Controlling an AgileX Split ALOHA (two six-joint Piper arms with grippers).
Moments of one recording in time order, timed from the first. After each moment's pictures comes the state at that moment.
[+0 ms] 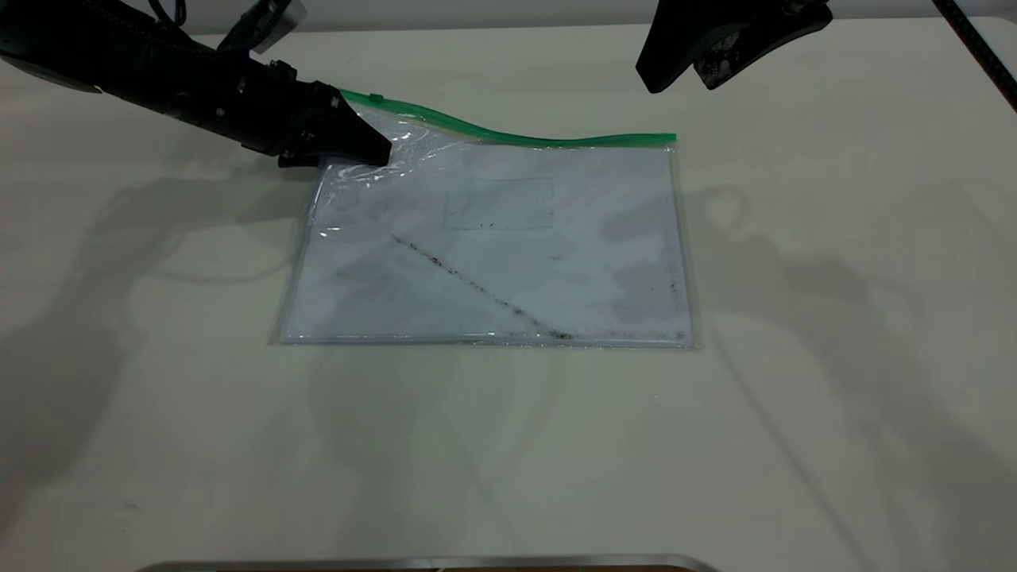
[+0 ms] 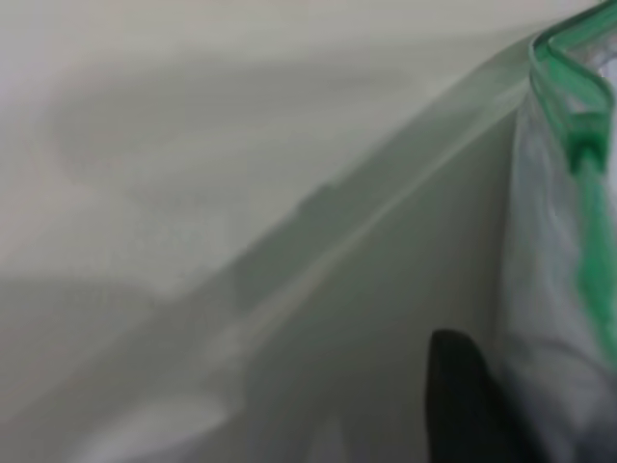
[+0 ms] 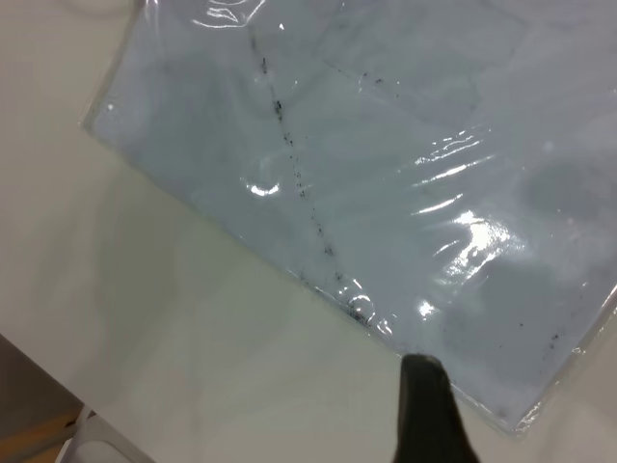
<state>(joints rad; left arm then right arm) -0.03 2.67 -1.71 -1.30 0.72 1.37 0.32 1.95 -1.23 0.64 0.63 -0.60</state>
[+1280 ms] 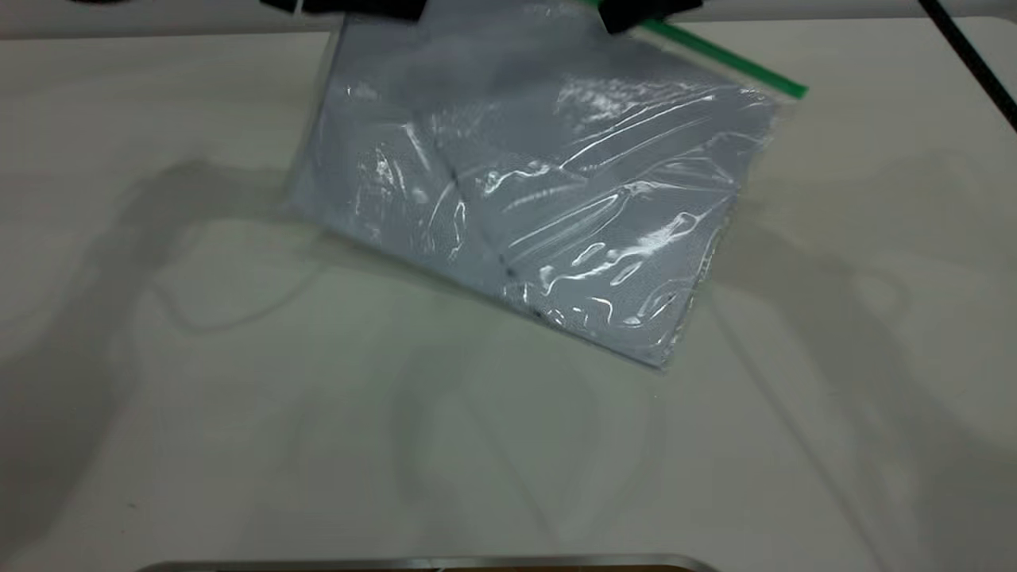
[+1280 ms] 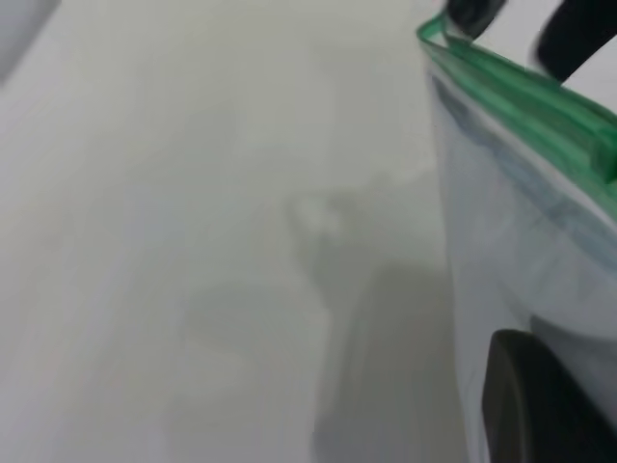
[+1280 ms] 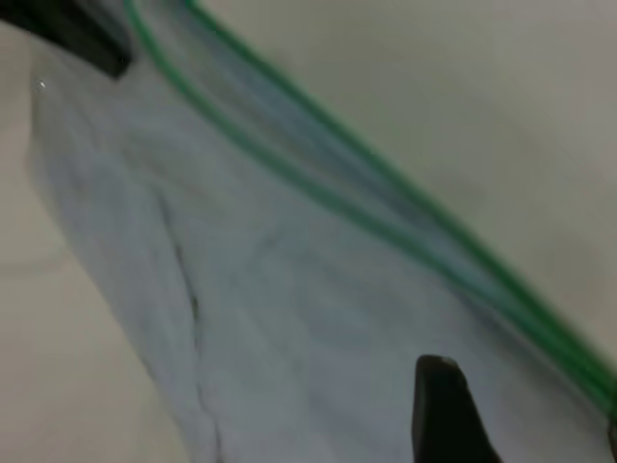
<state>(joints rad) -0.10 2.41 -1.71 -1.26 1.08 2.01 0.32 2.04 -1.23 1.29 0.32 -1.45</state>
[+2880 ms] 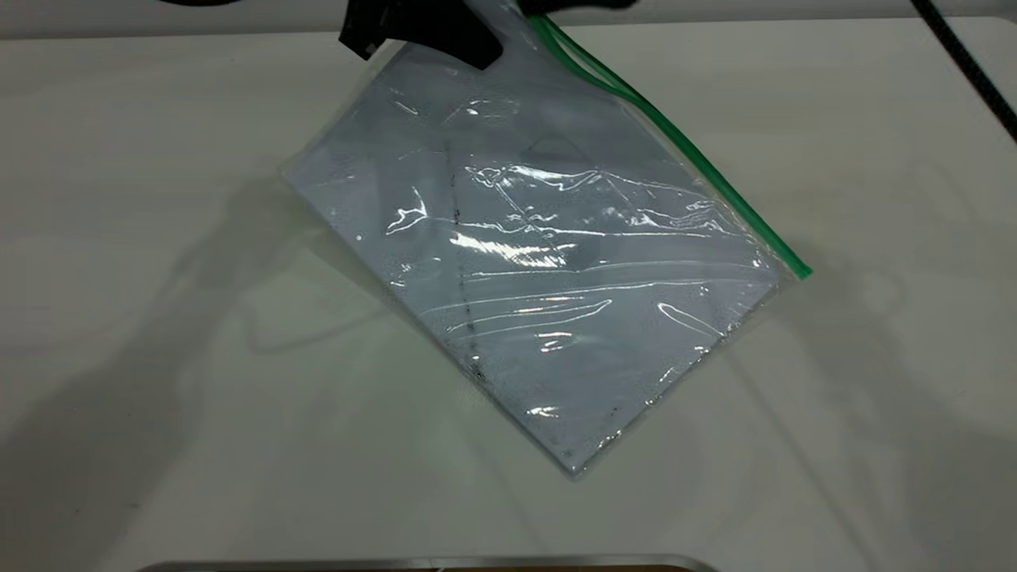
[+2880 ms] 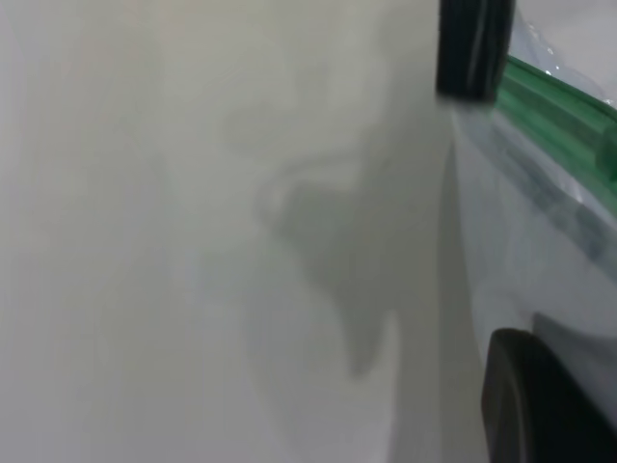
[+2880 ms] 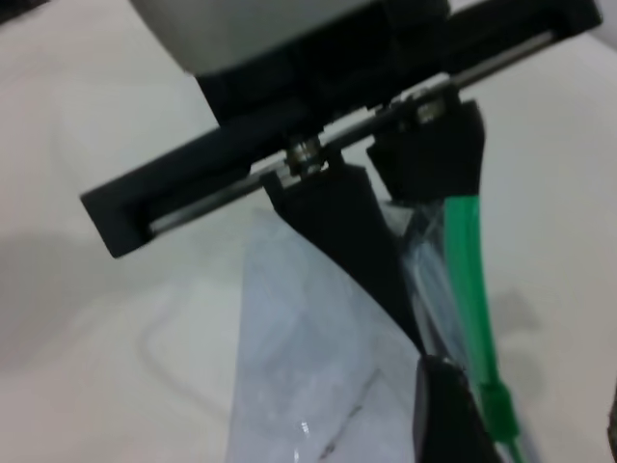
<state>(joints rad) -0.29 2.37 -1.74 -0.96 0.89 1.99 0.32 2.10 -1.23 1.62 0.61 -1.96</state>
